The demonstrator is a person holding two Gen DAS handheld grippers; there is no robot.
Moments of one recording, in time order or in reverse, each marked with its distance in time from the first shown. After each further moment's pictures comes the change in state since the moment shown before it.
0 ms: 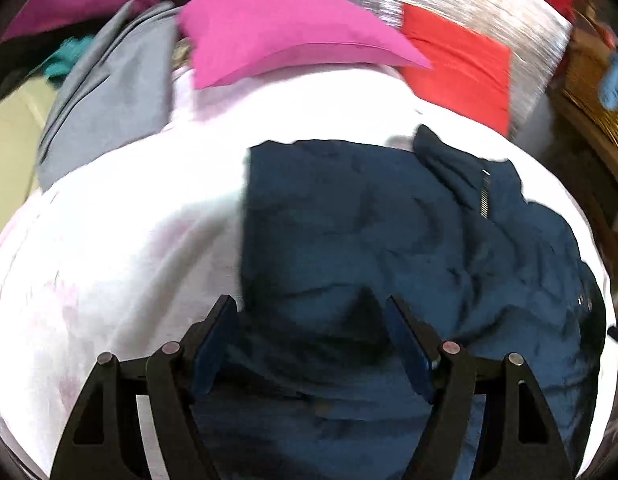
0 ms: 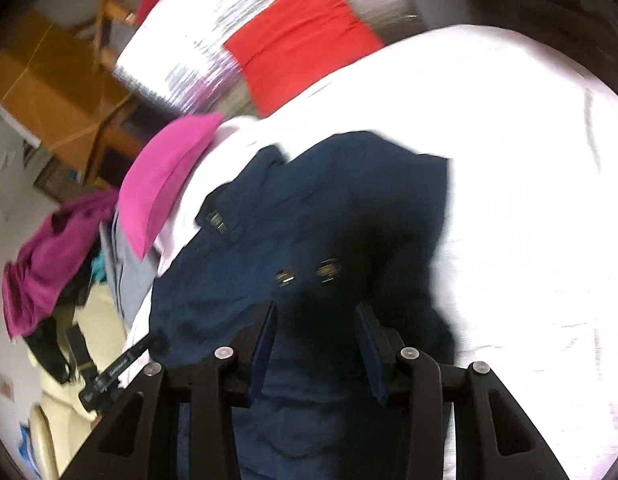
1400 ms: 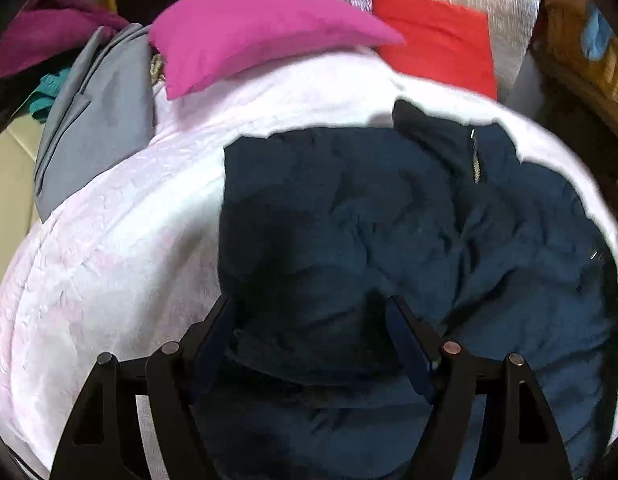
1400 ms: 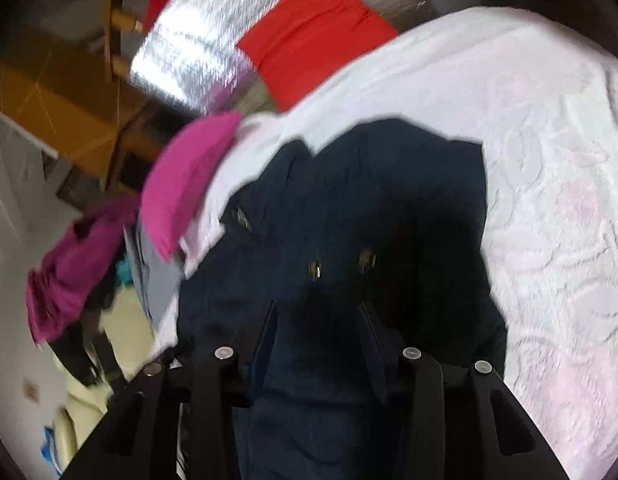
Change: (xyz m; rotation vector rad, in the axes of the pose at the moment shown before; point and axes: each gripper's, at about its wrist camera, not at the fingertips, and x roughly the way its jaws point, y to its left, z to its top) left arm 0.012 -0.032 -0.008 0.177 0.032 0.064; right arm 0.036 0.018 -0.010 -0.040 0.089 0.058
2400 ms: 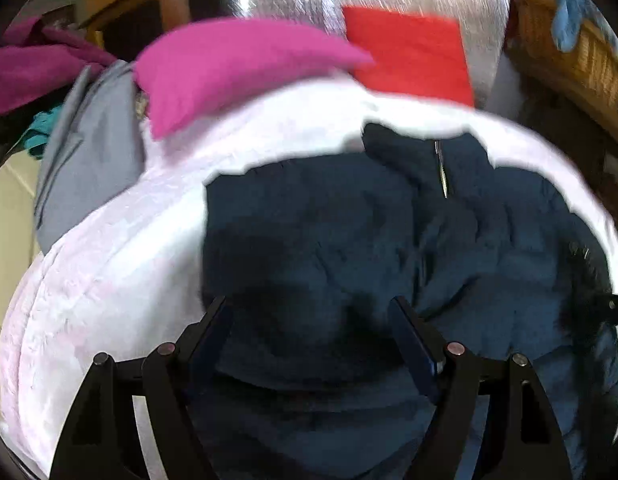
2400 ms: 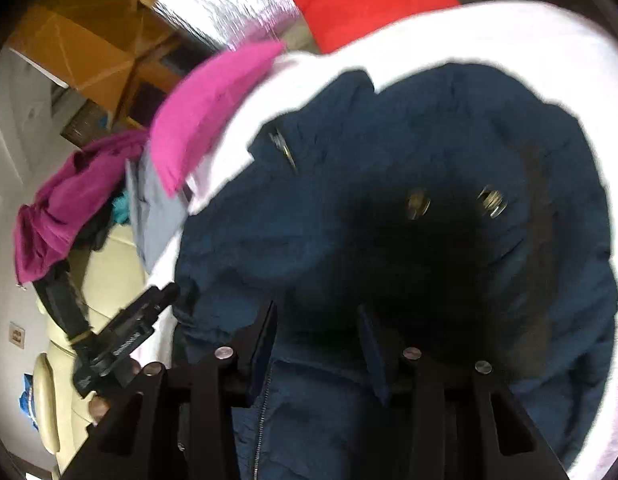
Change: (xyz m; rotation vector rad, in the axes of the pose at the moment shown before) left arm -0.018 -0.024 -0.001 0.079 -0.072 -0.016; right arm 0.068 0.061 -0.027 -0.126 0.127 0.002
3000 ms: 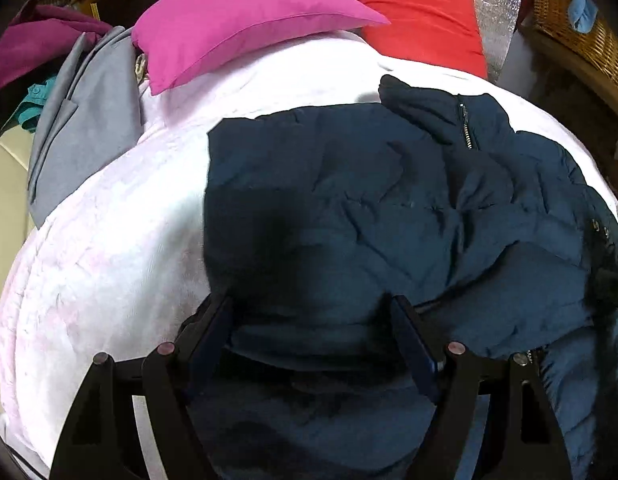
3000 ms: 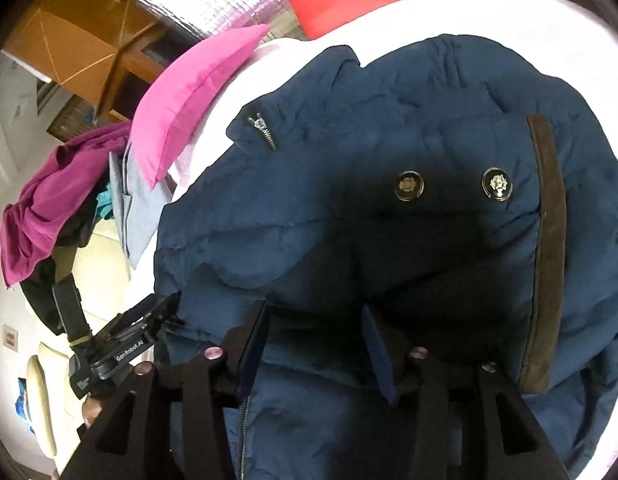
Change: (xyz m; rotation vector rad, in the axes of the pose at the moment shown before) left arm 0.017 0.017 -0.005 -0.037 0.084 -0.003; right arm -0.007 -0.004 0.001 0.010 -0.015 -0.002
